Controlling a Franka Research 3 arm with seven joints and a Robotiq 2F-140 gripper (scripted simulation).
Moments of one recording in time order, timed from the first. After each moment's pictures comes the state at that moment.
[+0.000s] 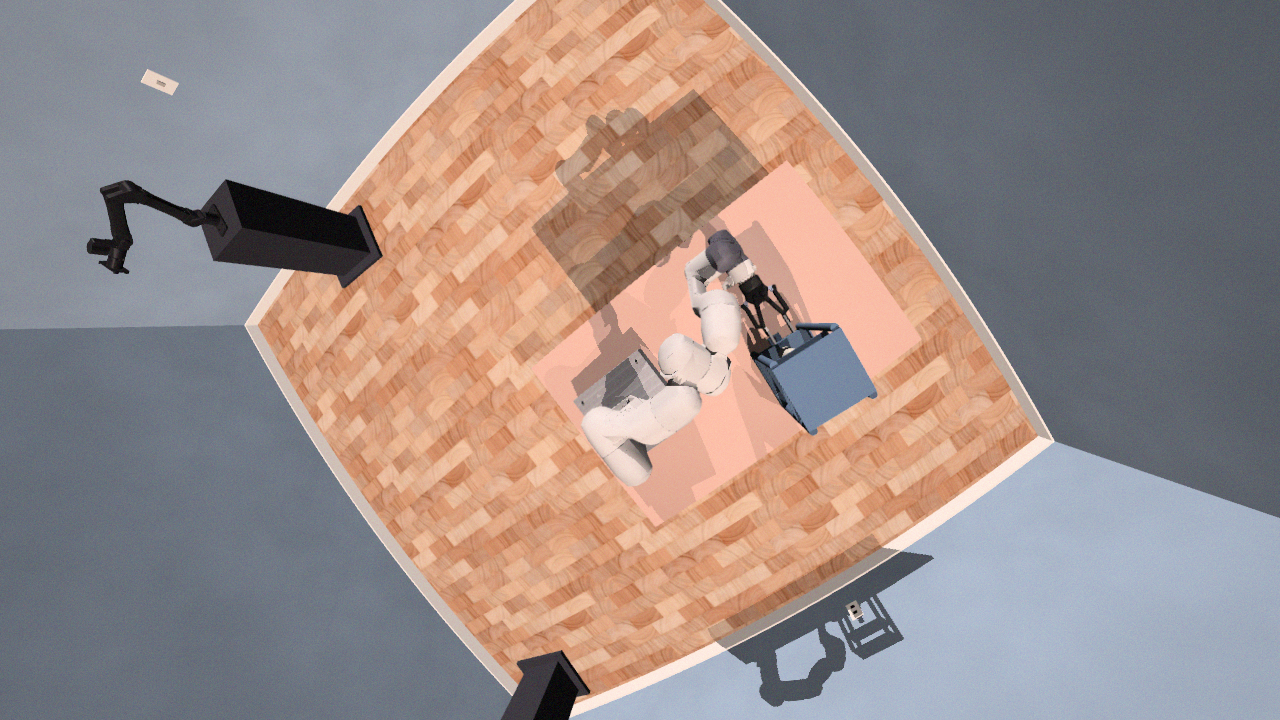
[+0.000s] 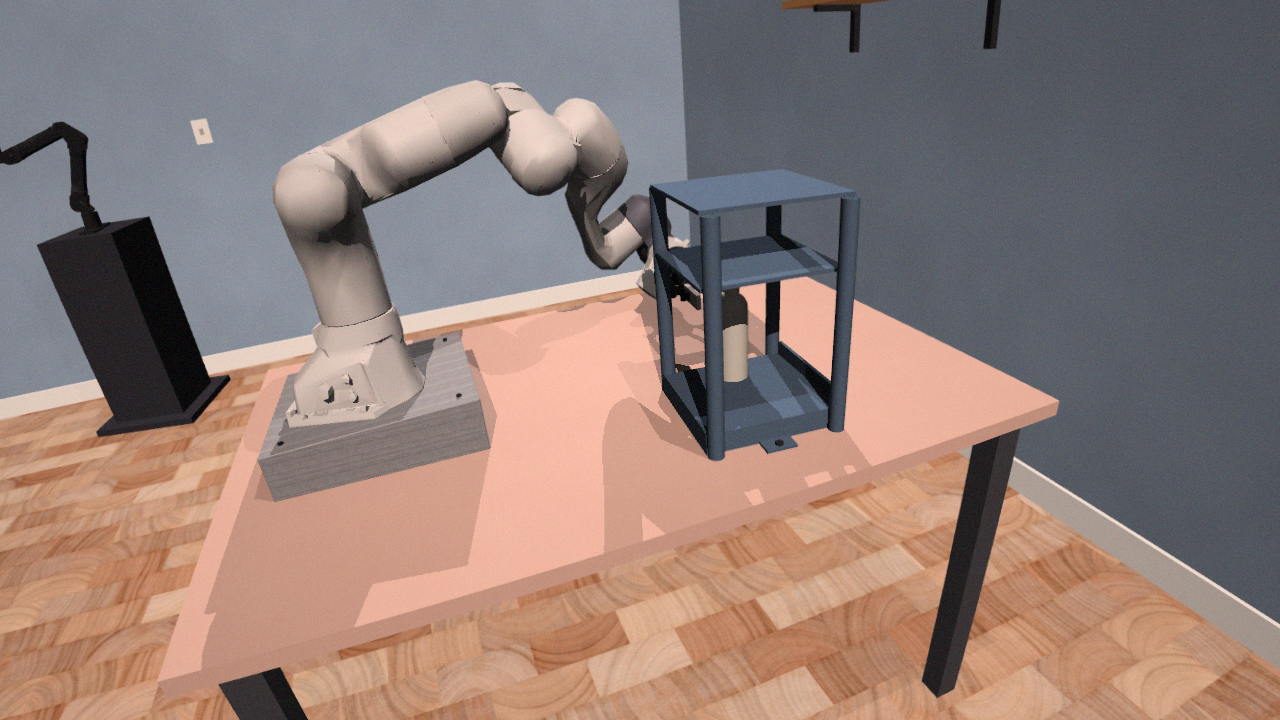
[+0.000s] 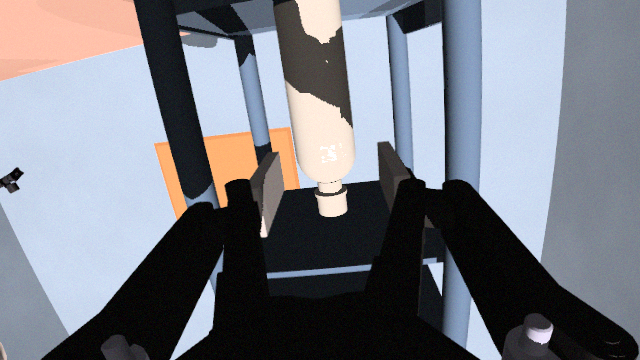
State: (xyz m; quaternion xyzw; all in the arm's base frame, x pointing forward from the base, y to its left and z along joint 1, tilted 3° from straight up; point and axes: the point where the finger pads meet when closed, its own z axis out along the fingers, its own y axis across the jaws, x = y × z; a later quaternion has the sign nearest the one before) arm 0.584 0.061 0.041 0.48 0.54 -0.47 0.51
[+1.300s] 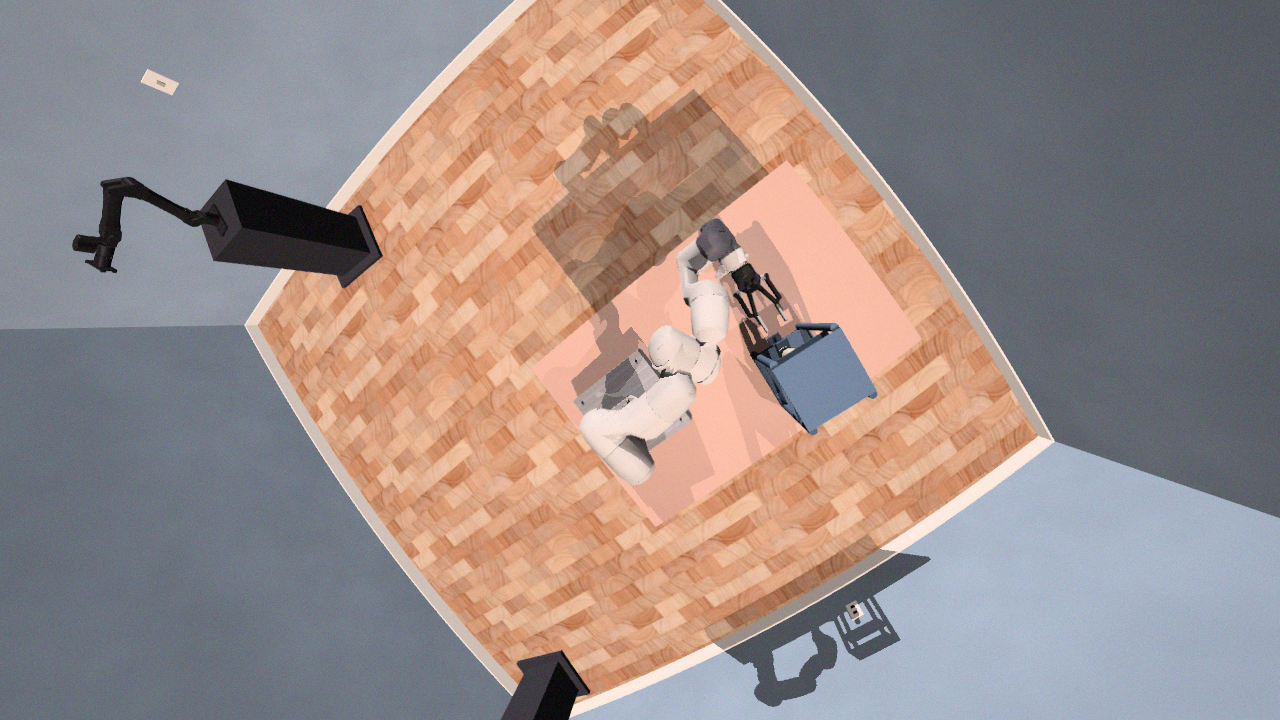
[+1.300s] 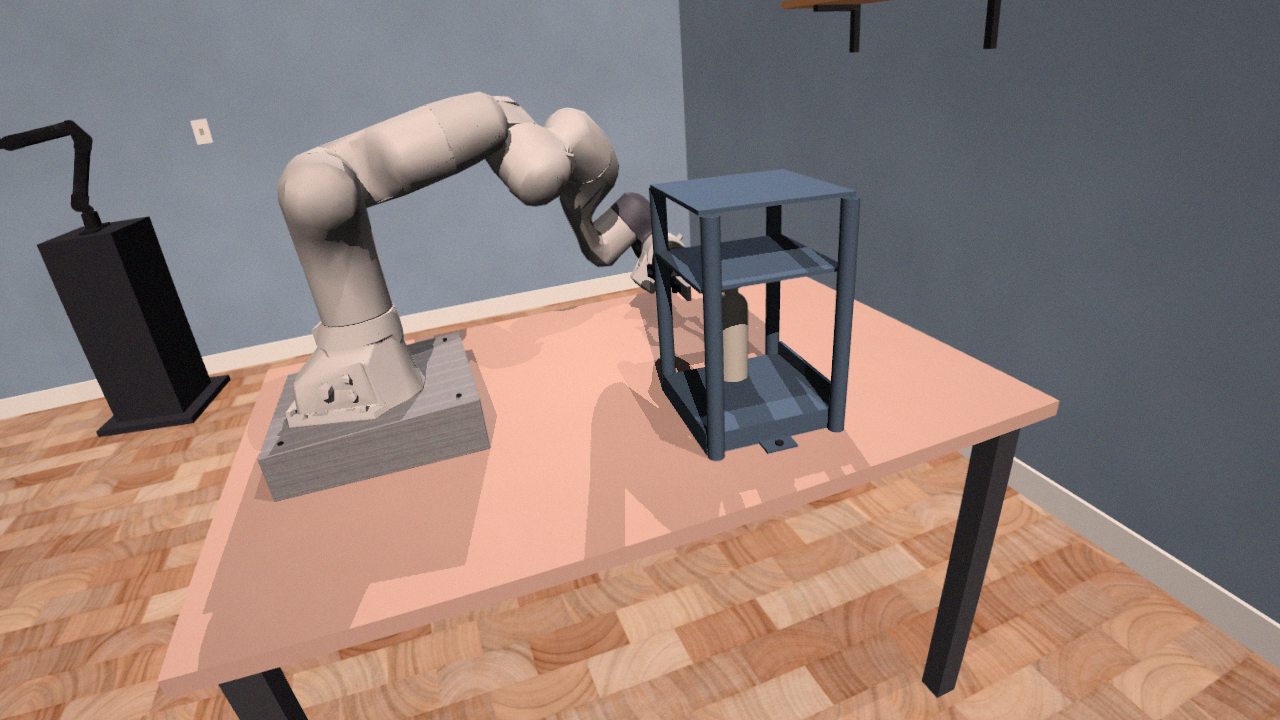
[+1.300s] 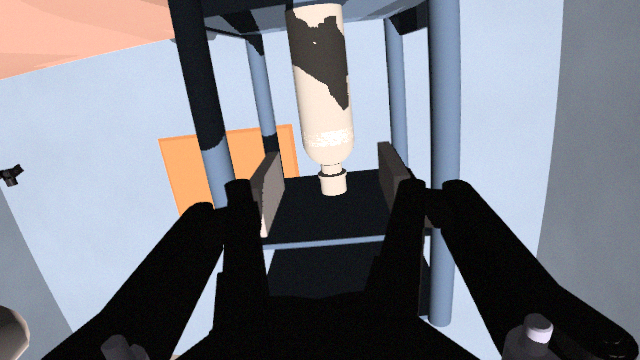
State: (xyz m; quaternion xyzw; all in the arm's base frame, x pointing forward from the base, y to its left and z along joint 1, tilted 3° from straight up) arm 0.579 0.106 0.044 0.48 0.54 -0.48 0.50
